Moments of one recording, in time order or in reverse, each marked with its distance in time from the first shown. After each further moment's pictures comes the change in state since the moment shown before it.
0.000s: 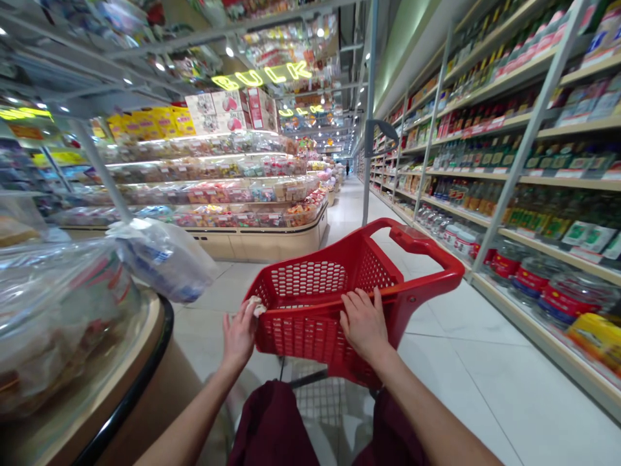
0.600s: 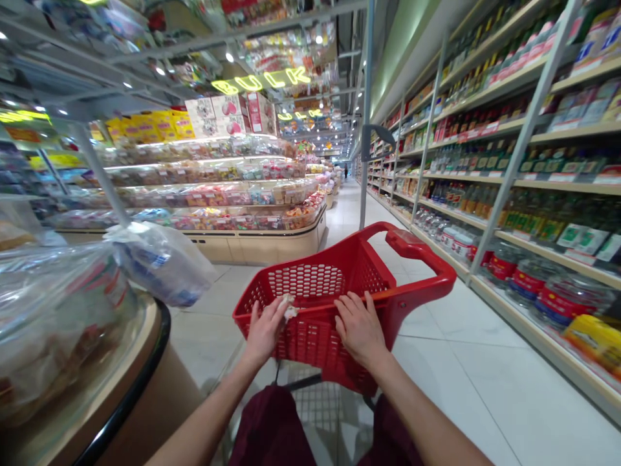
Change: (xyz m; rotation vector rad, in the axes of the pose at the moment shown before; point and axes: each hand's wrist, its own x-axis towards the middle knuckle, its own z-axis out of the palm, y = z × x) left_hand 0.009 0.043 -0.002 -0.060 -0.038 0.336; right_hand 0.002 -0.005 0.002 0.049 -0.004 -0.041
